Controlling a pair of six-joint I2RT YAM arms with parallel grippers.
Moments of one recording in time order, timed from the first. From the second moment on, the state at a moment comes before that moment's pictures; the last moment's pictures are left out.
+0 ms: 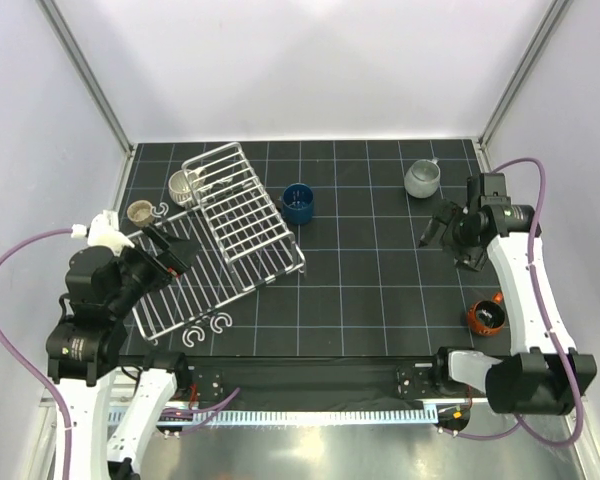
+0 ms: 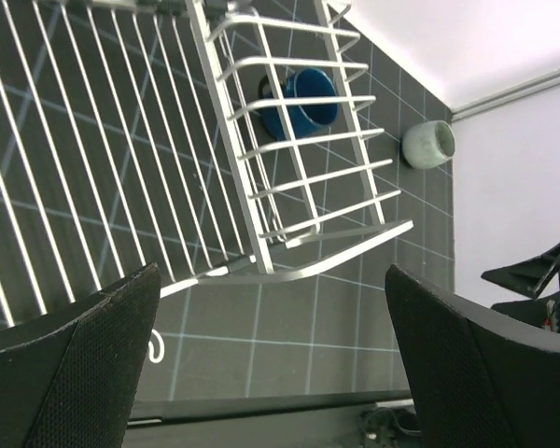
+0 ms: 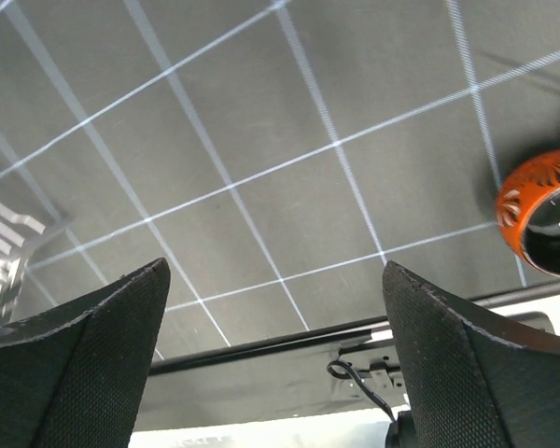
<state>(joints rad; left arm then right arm) -0.08 0.56 1.09 -0.93 0.14 -0.73 -0.03 1.15 1.21 -1.13 -0.03 0.48</state>
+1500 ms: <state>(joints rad) -0.12 0.84 1.31 -0.99 0.16 -0.35 -0.49 1.24 0.88 -0.94 0.29 0.68</state>
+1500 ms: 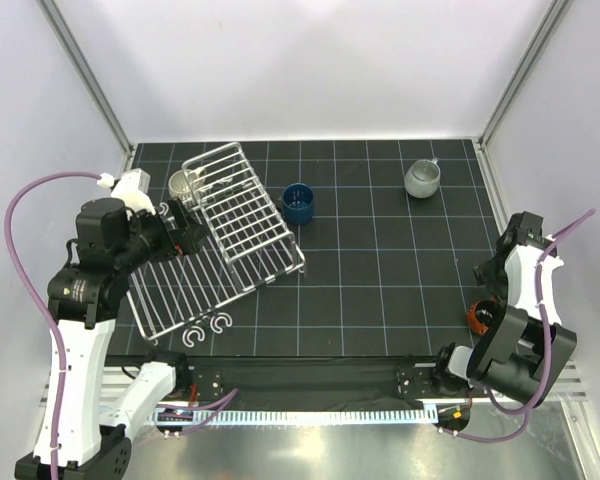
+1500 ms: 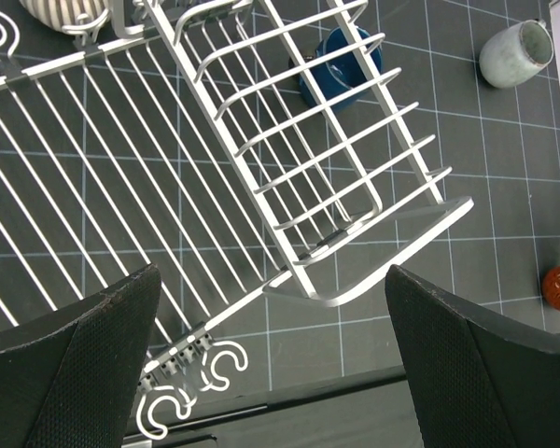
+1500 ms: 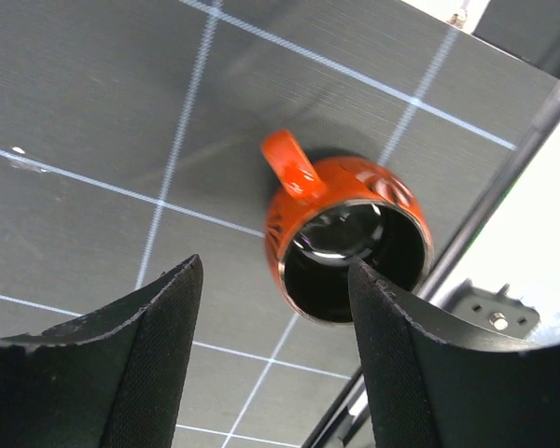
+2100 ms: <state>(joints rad) -0.12 0.85 1.33 -0.99 0.18 -0.35 -0.49 1.33 0.82 -0.86 0.22 0.66</state>
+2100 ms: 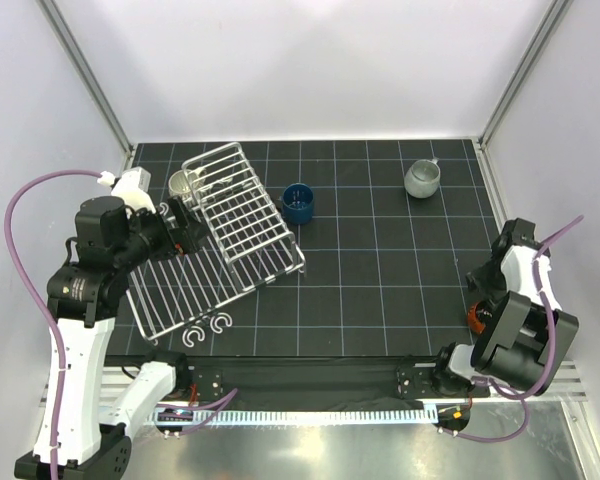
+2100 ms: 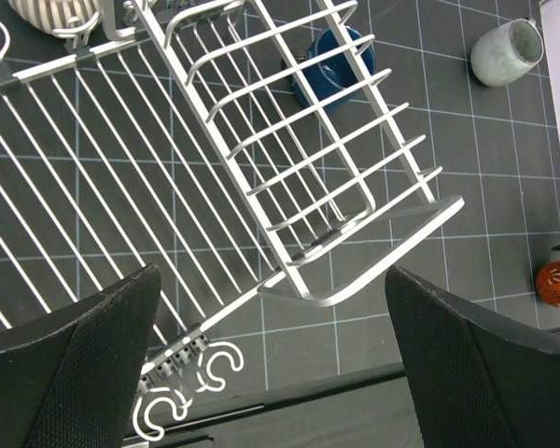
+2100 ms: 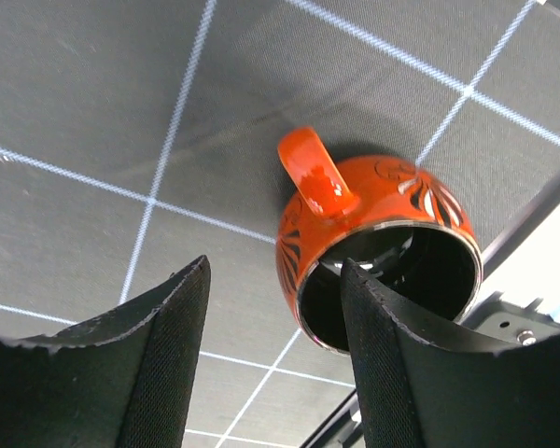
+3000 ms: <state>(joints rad) -0.12 0.84 1.35 -1.02 0.18 -0.33 -0.39 1.30 0.72 -0.86 0.17 0.62</state>
